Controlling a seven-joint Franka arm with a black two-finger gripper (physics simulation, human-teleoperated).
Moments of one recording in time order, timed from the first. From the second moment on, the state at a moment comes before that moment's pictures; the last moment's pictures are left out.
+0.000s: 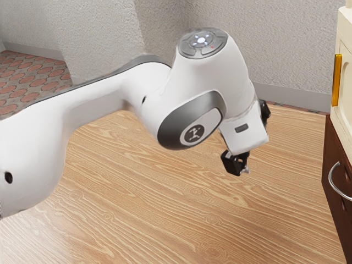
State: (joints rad) arm -0.61 0.17 0.28 -1.57 0.15 2.11 1.17
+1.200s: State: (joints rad) arm -0.65 0.21 0.15 -1.63 0.15 2.37 1.40
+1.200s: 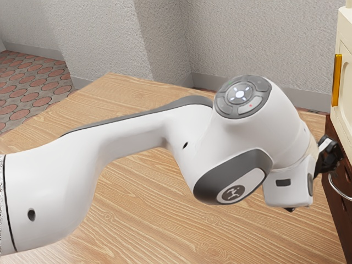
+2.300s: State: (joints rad) arm -0.62 0.26 0.14 -1.67 0.13 2.45 1.48
